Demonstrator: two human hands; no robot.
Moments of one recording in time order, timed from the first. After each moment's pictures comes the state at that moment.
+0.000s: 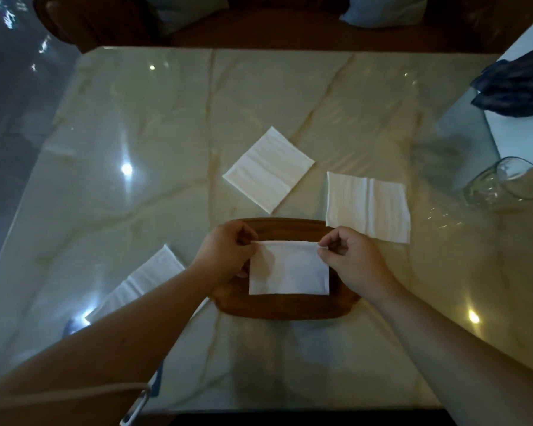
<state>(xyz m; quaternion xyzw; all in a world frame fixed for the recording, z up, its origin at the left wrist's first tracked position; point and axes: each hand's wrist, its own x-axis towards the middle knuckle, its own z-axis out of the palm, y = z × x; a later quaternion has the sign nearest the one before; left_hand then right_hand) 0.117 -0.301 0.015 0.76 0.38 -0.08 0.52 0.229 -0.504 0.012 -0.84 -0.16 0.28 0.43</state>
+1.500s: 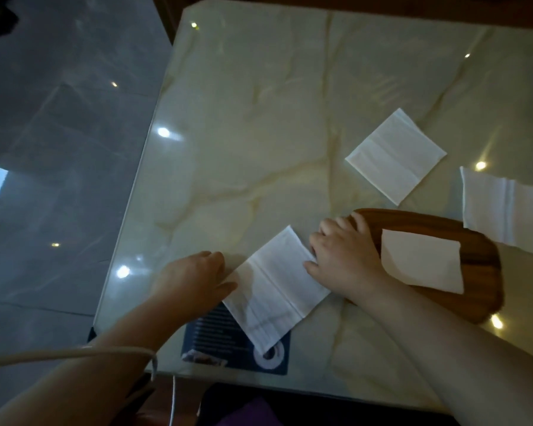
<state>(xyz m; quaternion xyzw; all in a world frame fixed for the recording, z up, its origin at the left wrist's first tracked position) -0.088 -0.136 0.004 0.92 0.26 -0.24 0.14 0.100 -0.307 0.002 -0.86 -0.49 0.17 -0.05</state>
